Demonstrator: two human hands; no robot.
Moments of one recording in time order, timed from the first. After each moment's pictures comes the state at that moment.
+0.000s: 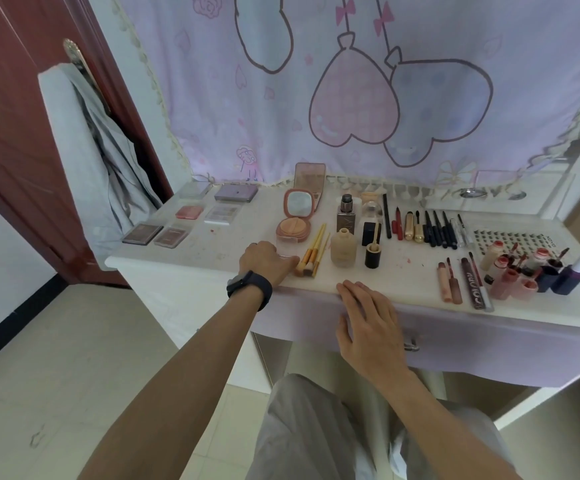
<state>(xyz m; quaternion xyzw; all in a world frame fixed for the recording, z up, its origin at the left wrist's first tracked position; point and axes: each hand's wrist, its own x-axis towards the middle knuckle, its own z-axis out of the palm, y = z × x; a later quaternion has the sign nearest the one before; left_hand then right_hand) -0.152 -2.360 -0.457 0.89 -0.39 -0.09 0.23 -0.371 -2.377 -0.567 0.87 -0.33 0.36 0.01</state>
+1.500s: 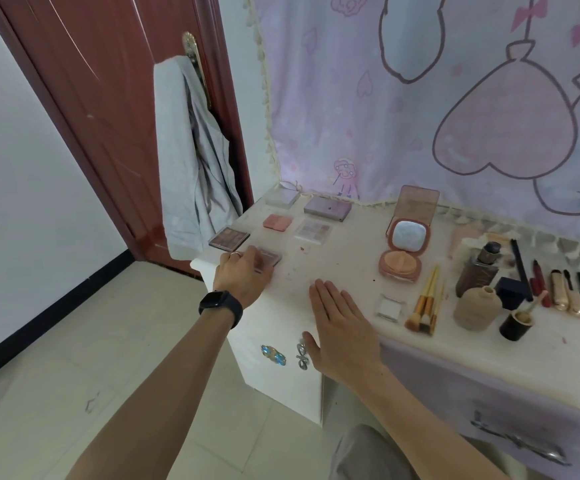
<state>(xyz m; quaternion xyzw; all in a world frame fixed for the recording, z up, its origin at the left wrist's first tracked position) 0.053 -2.267 -0.478 0.91 -0.35 0.02 0.22 -0.160 -2.342 -0.525 0.97 -0.21 0.15 0.01</state>
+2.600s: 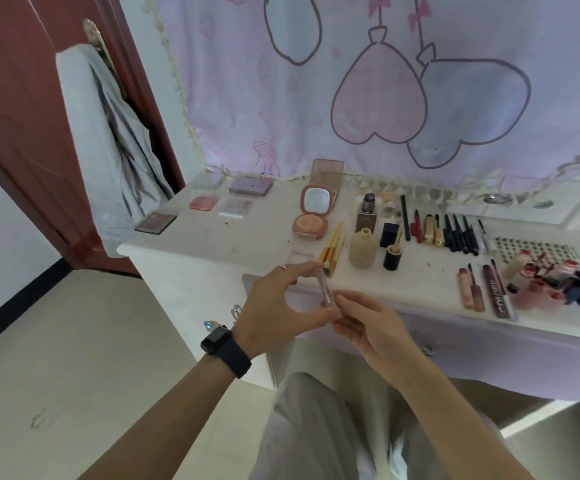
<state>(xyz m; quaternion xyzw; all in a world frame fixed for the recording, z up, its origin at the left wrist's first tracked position) -0.188 -2.254 -0.447 0.67 -0.59 -0.12 0.44 -0.352 -2.347 -0.477 0.41 -0.33 0.28 -0.81</state>
